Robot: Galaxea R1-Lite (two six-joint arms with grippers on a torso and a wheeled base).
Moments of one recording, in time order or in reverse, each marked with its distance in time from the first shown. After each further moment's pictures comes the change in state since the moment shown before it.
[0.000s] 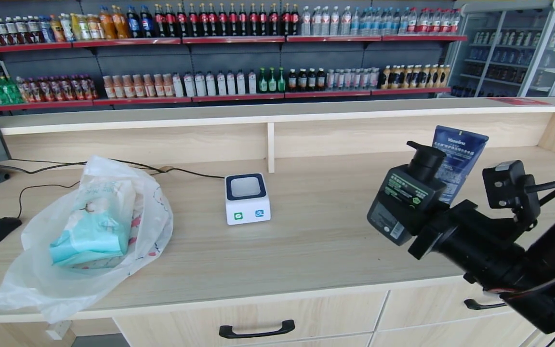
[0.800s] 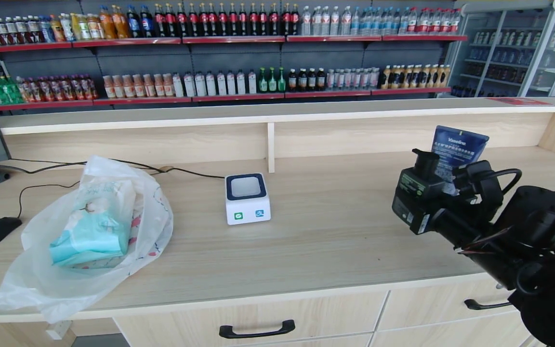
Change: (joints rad) left arm 0.000 0.000 0.000 0.000 0.000 0.000; right arm -0.263 0.209 -0.118 0.013 -0.025 -0.183
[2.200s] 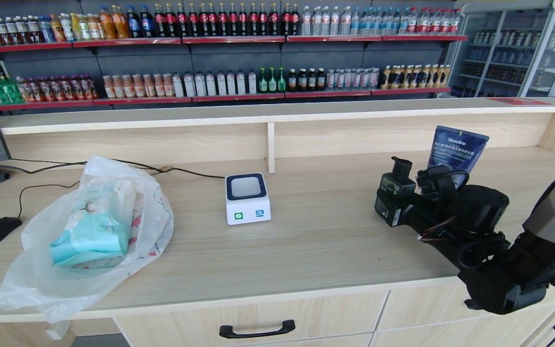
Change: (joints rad) left arm 0.000 0.000 0.000 0.000 0.000 0.000; right arm -0.036 0.253 -0.219 0.013 -0.003 0.045
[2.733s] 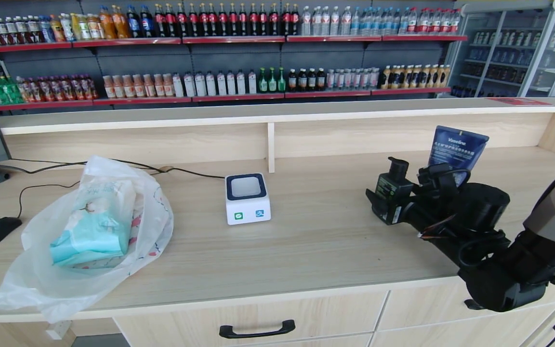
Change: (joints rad) left arm 0.000 0.000 0.000 0.000 0.000 0.000; right arm -0.002 0.000 -0.017 0.000 0.001 0.009
